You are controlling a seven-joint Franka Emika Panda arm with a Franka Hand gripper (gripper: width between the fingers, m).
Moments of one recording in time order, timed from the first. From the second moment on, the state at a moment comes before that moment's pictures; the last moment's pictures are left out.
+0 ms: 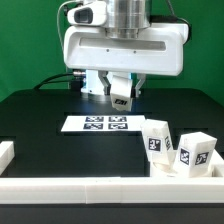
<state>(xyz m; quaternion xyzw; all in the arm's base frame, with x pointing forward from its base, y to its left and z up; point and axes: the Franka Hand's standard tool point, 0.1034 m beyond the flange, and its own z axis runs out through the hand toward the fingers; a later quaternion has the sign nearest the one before) 0.535 -0.005 0.117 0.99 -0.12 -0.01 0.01</state>
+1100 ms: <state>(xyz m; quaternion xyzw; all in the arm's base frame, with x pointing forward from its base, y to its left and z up) 0.541 0.067 0.118 0.97 -0.13 0.19 -0.02</state>
